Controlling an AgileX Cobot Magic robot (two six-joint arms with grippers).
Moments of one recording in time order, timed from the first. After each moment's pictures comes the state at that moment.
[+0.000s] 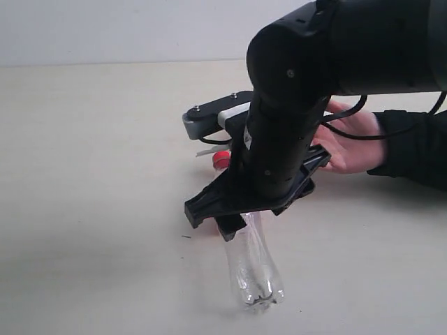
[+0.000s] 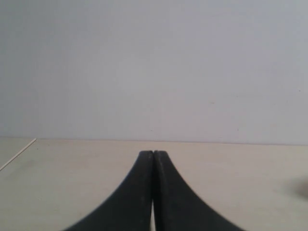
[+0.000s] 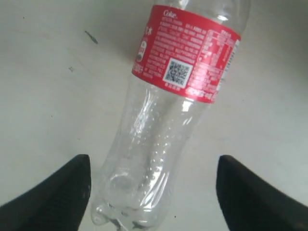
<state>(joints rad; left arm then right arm) 0.15 0.01 0.00 0.17 0.03 -0.17 0.83 1.74 -1.14 0.03 0.93 0.31</state>
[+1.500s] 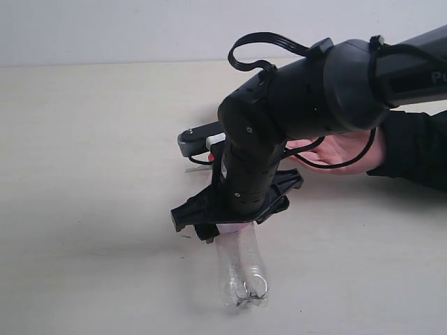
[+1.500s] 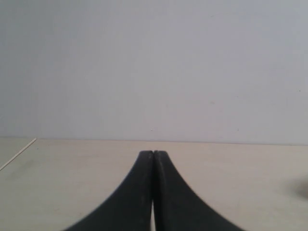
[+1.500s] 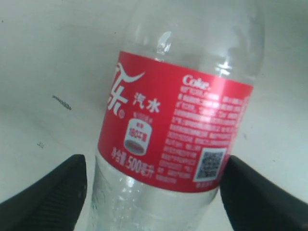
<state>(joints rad) 0.15 0.01 0.00 0.17 0.03 -0.17 0.84 1.93 -1.14 -0.02 0.72 0.47</state>
